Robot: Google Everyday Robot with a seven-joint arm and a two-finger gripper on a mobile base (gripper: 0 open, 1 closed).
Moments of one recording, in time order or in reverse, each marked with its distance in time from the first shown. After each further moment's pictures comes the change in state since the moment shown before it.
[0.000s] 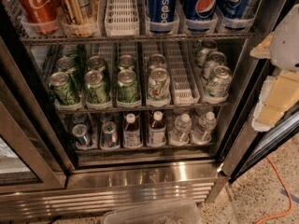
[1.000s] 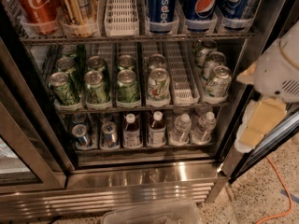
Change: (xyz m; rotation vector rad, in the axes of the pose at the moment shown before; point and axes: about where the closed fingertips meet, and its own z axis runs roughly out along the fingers) arm -0.007 0.027 0.044 -0.088 -0.066 0.051
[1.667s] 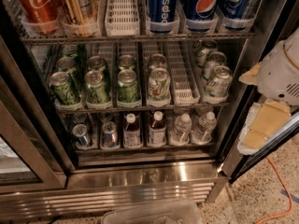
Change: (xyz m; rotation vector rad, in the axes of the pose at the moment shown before) arm 0.005 0.005 -0.001 0.010 -0.001 -0.002
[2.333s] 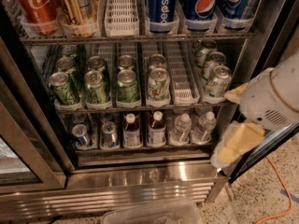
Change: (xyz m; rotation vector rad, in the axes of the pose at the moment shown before) arm -0.020 0.024 0.037 -0.011 -0.167 0.096
